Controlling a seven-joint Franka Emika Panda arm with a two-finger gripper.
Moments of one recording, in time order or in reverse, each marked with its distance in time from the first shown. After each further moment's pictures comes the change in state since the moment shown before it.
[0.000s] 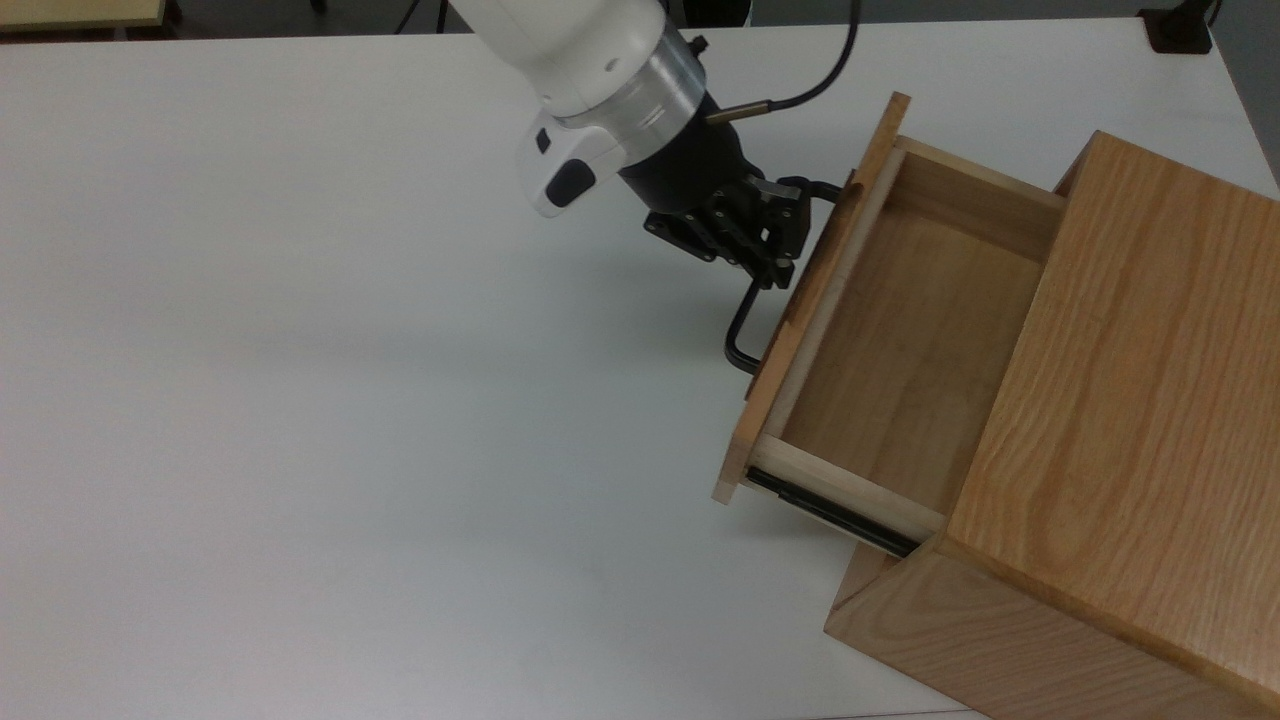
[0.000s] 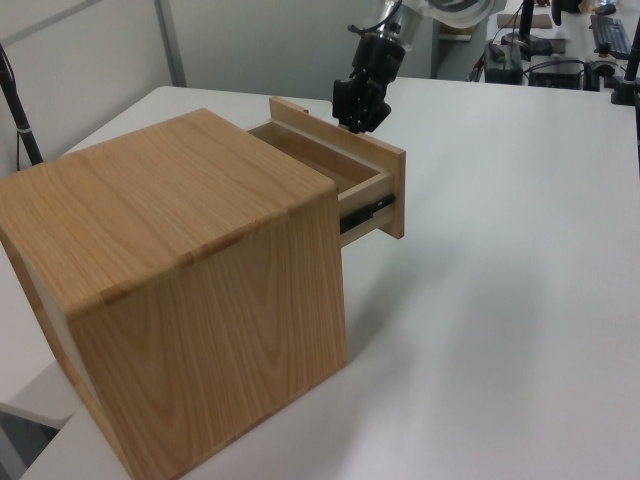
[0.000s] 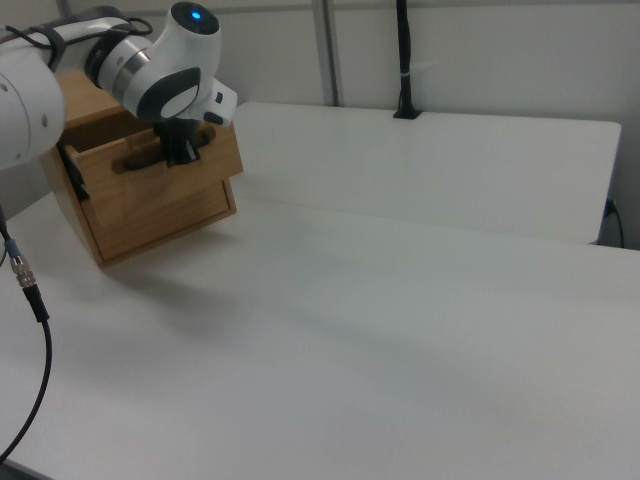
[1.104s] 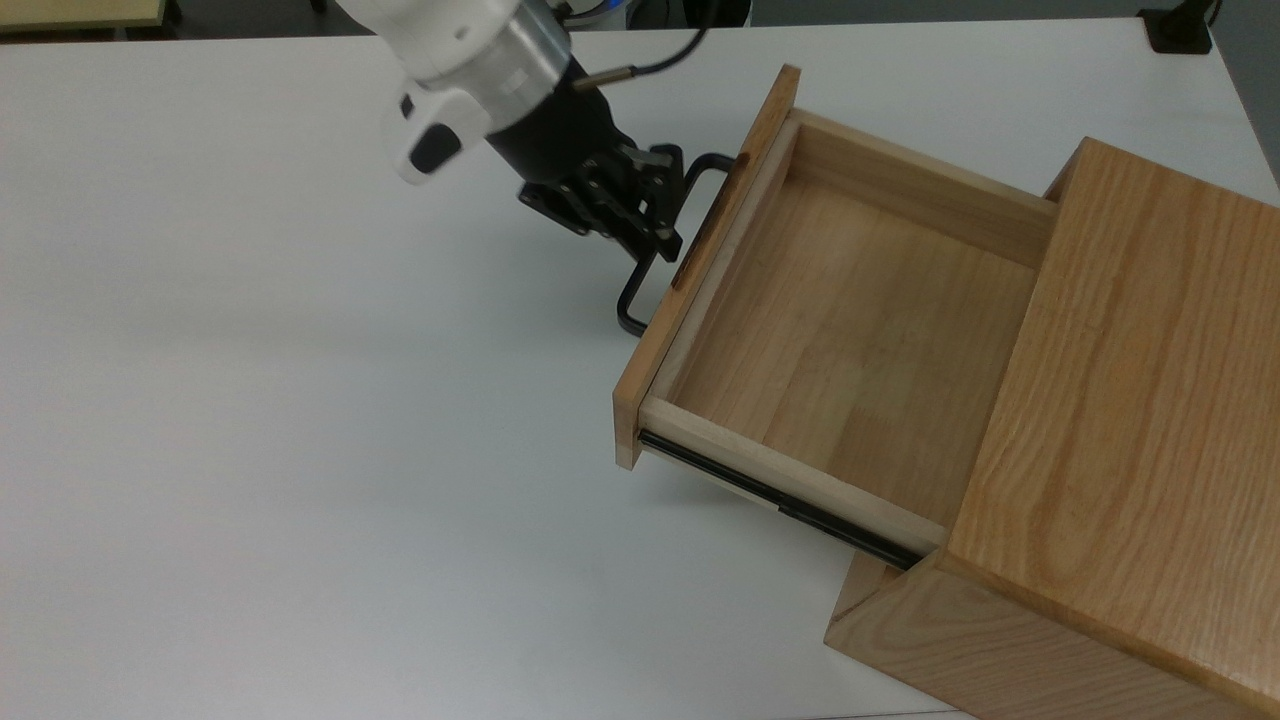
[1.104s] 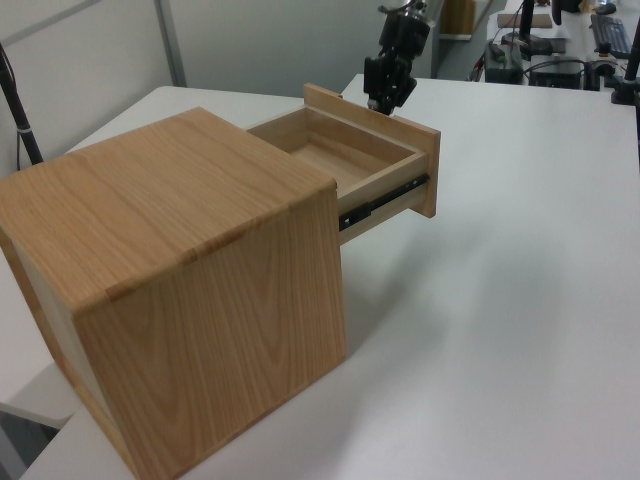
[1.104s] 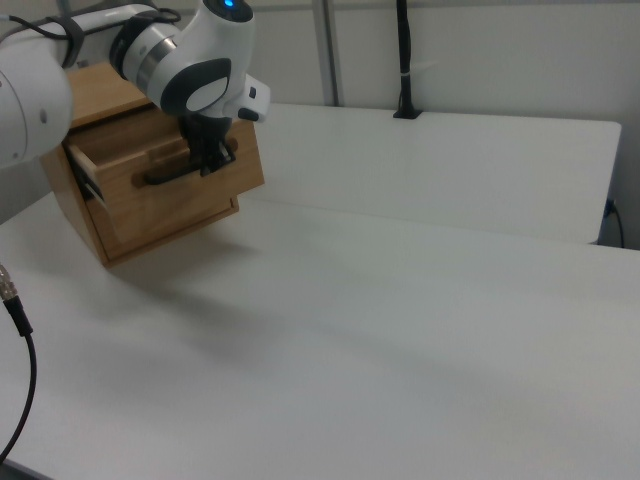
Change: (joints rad) arm -0.071 -0.062 -0.071 -0.028 -0.026 -0.111 -0.135
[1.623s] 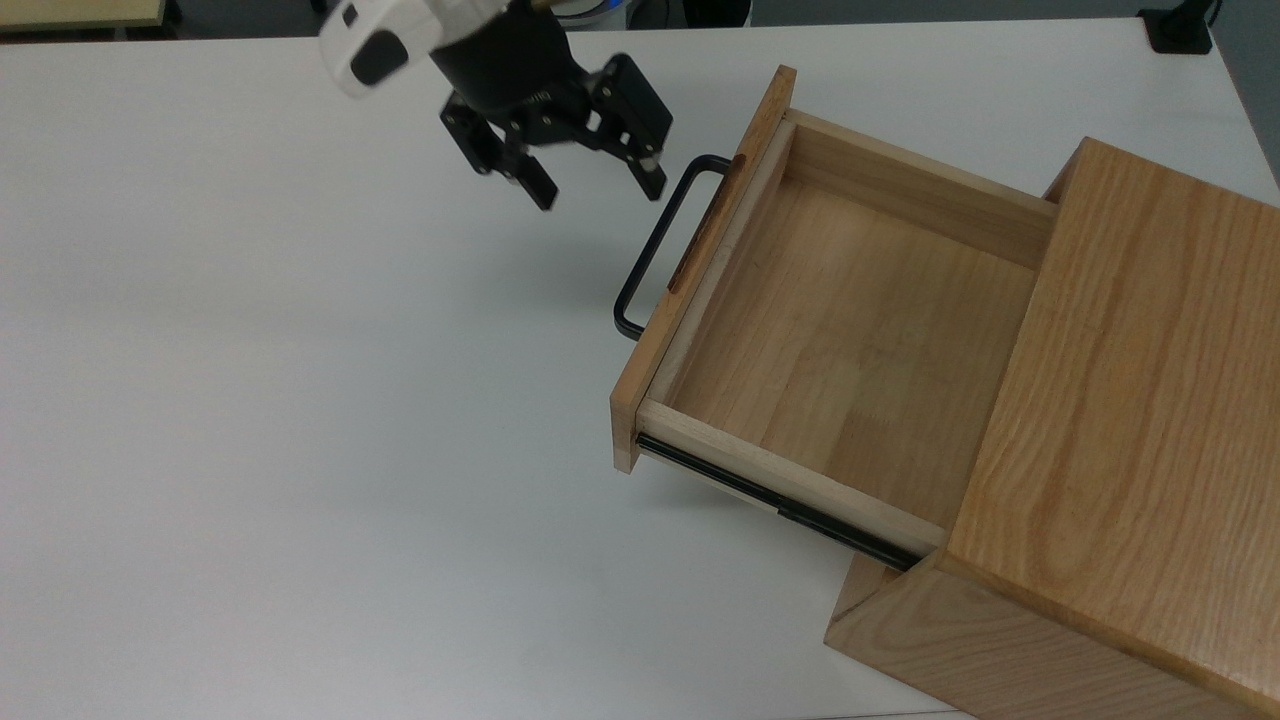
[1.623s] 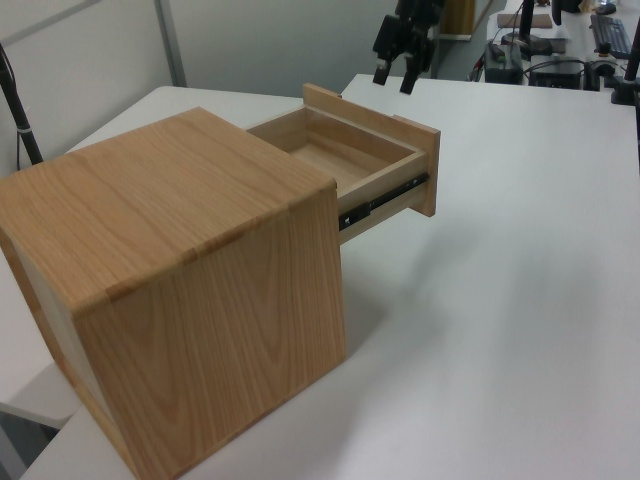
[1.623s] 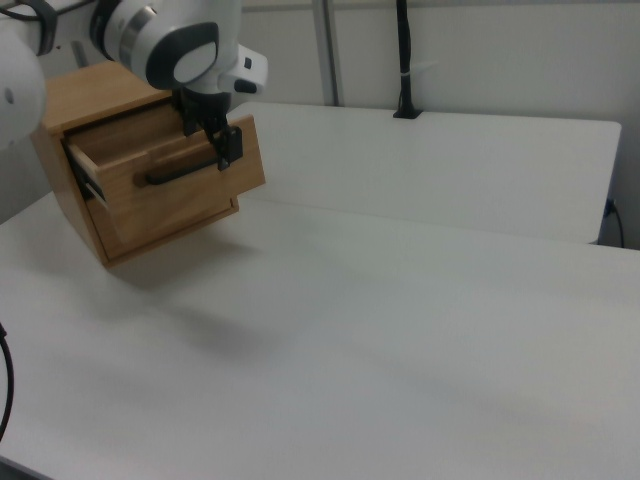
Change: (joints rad) arm -0.020 -0.078 -0.007 0.001 -0.119 -0.042 0.009
